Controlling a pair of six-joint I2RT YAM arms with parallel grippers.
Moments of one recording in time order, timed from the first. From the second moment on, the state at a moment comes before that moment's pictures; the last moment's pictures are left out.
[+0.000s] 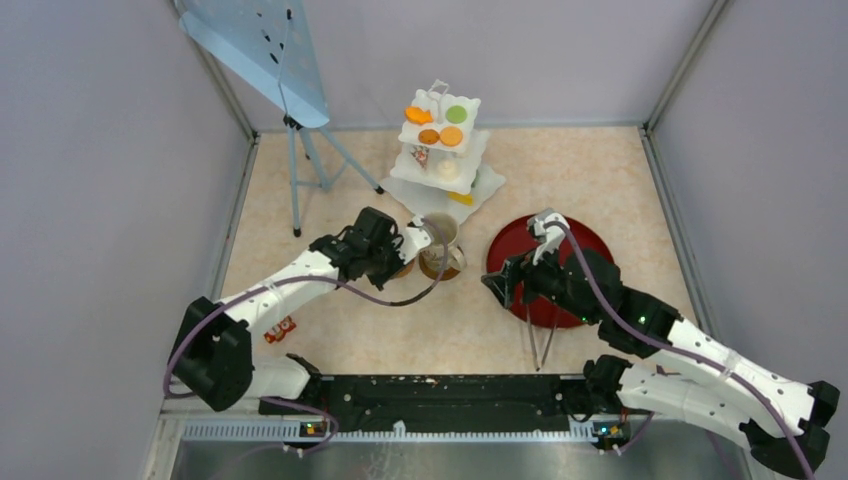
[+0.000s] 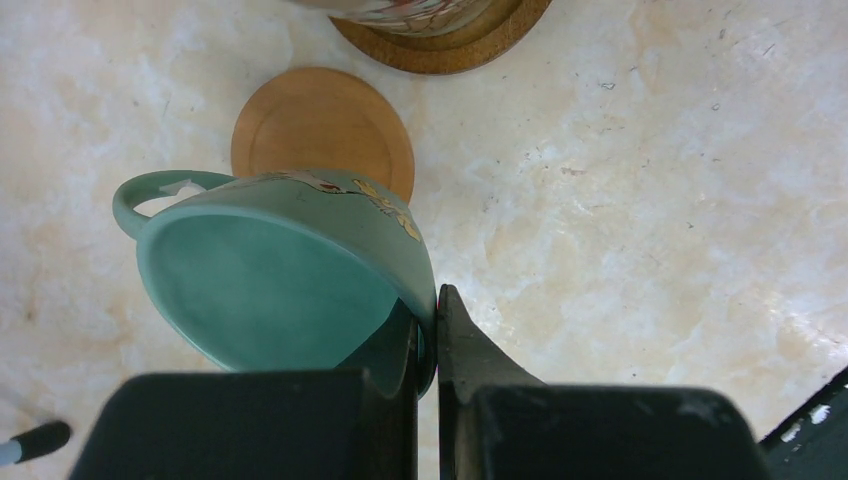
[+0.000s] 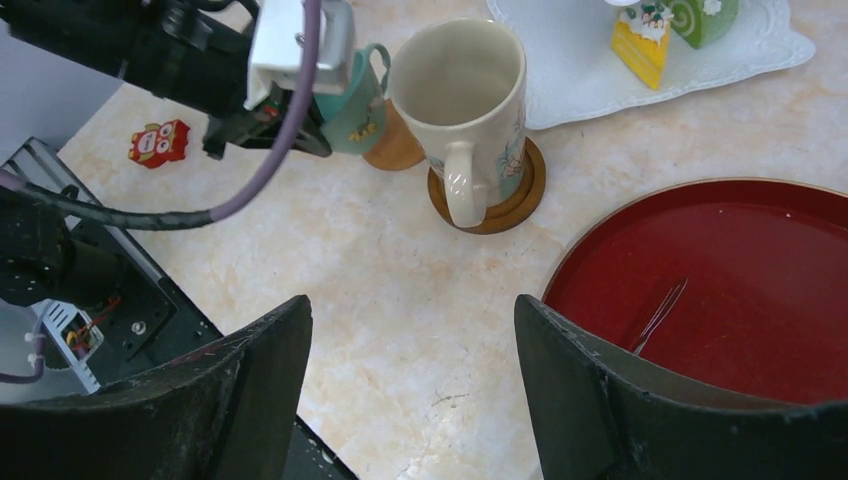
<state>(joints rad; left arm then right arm) -0.59 1.29 0.87 -0.53 0.14 0.40 0.96 0.70 0.75 -0.36 0.18 0.31</state>
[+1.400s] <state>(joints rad) -0.61 1.48 0.89 -0.37 0.04 0.46 0.96 0.53 0.69 -0.36 0.28 0.31</state>
